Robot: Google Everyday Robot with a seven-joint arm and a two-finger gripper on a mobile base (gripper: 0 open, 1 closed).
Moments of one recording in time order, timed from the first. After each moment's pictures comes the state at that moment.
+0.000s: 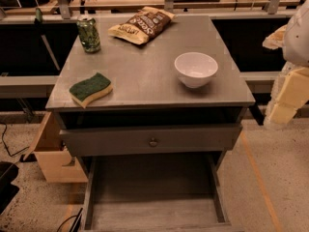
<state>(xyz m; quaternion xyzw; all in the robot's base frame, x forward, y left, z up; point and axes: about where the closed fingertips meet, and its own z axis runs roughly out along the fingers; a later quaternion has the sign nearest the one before) 0.438 -0.216 0.979 -0.60 0.78 -0.04 0.16</state>
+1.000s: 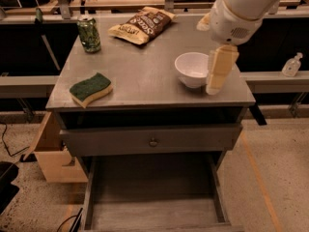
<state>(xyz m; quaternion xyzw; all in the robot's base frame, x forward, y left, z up) 0.559 -0.129 0.955 -0.70 0.68 -0.04 0.19</state>
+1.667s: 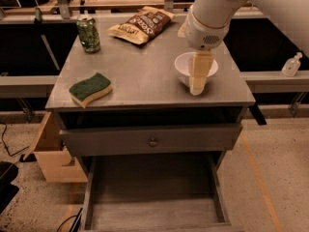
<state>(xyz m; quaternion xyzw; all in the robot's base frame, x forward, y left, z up) 0.599 -0.095 0.920 -0.74 0.65 -0.05 0.16</state>
